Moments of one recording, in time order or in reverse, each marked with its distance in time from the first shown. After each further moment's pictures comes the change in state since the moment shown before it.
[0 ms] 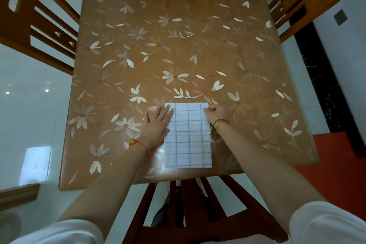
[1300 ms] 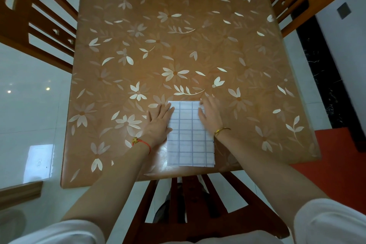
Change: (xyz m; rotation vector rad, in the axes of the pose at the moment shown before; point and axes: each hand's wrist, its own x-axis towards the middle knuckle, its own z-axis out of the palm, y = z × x) left_hand 0.001 0.010 0.001 -0.087 0.009 -0.070; right_hand -0.019 0.012 0.005 -0.509 0.093 -0.755
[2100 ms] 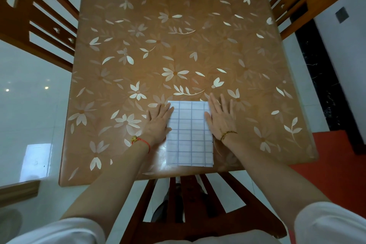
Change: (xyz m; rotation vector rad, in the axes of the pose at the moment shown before) left_hand 0.000 0.000 0.000 -0.010 -0.015 -0.005; right_hand -0.021 0.025 -0.016 -0.454 -0.308 0.059
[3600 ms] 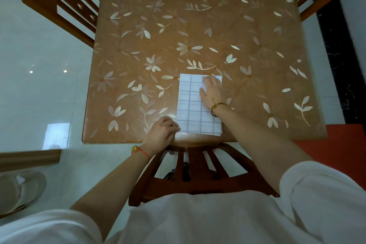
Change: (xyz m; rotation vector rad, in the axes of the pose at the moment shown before) left_hand -0.132 -0.005 0.063 -0.177 0.262 0.278; right_hand -0.005 -0.062 -0.004 0.458 0.032 0.017
